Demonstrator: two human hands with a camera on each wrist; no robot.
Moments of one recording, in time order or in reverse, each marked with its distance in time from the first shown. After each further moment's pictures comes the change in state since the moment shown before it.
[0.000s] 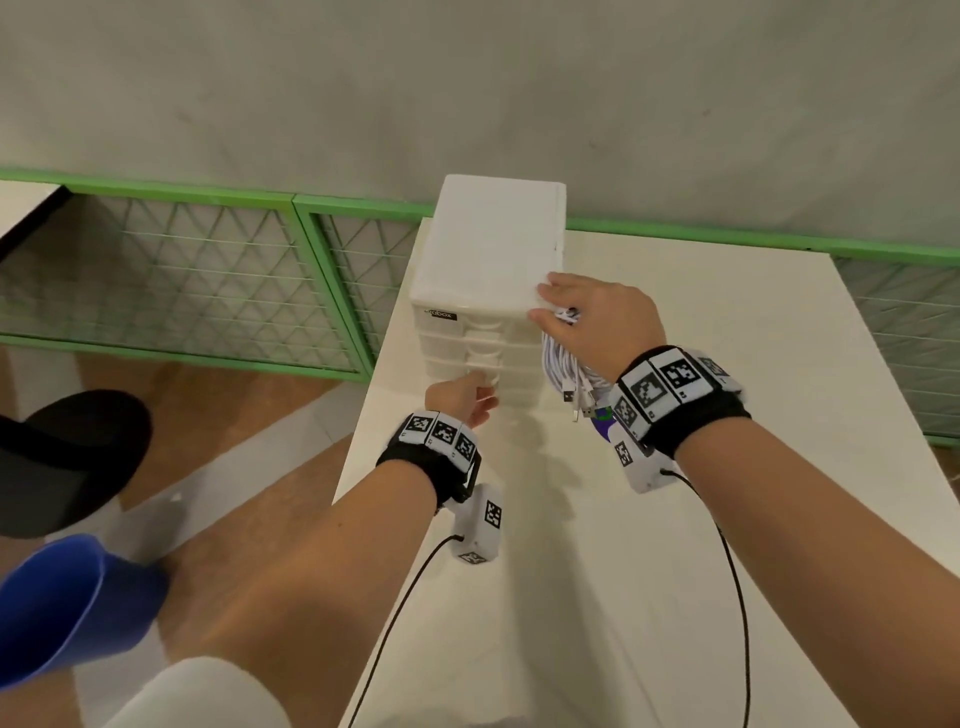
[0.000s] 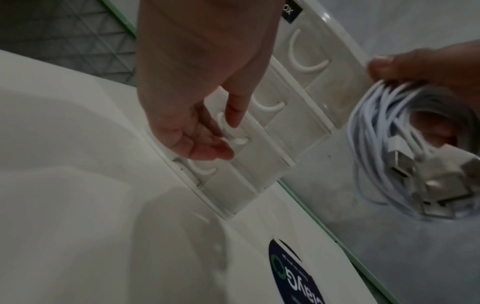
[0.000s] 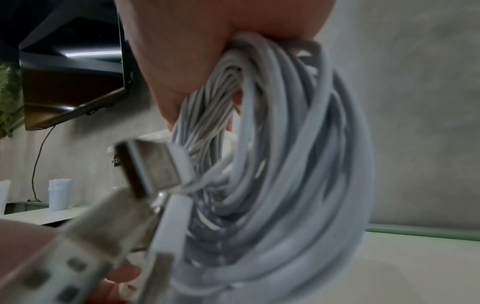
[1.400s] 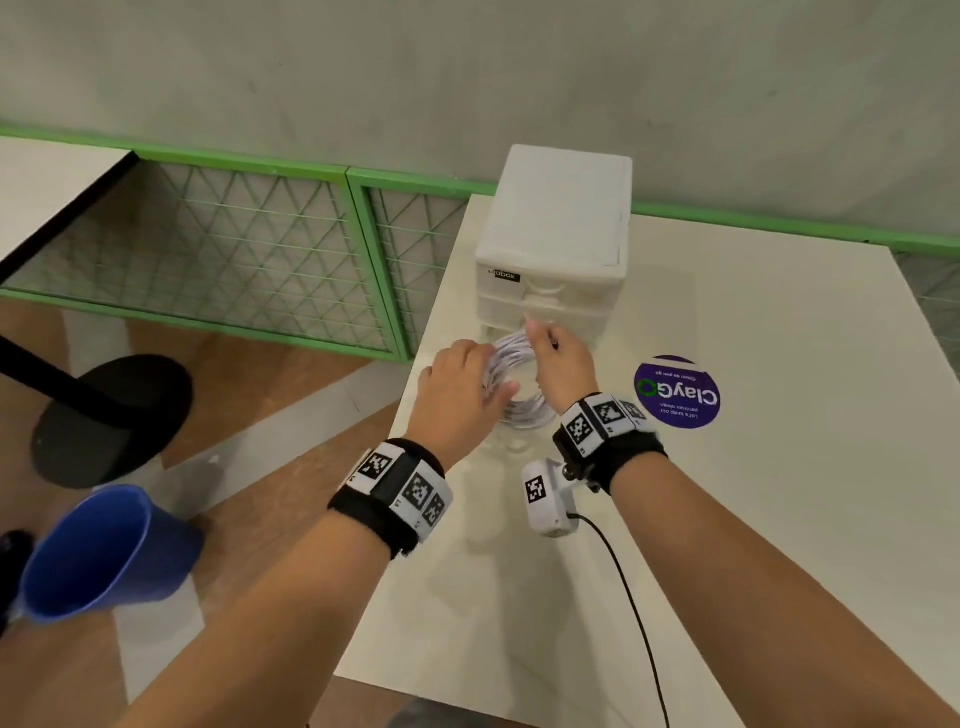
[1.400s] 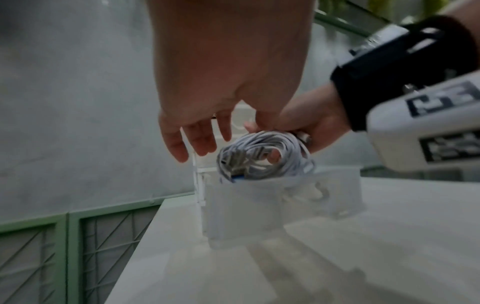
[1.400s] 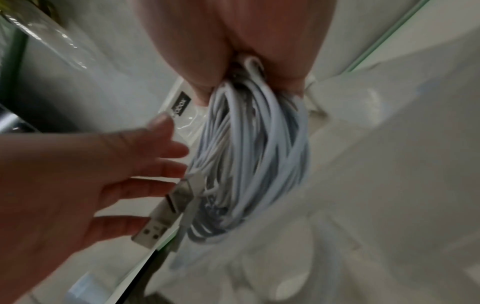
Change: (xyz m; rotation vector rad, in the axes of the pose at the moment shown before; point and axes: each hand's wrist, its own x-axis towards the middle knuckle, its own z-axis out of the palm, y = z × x) left_hand -0.062 -0.029 -0.090 1.213 0.141 0.968; right_hand -0.037 -0.076 0.109 0.775 -0.008 0.403
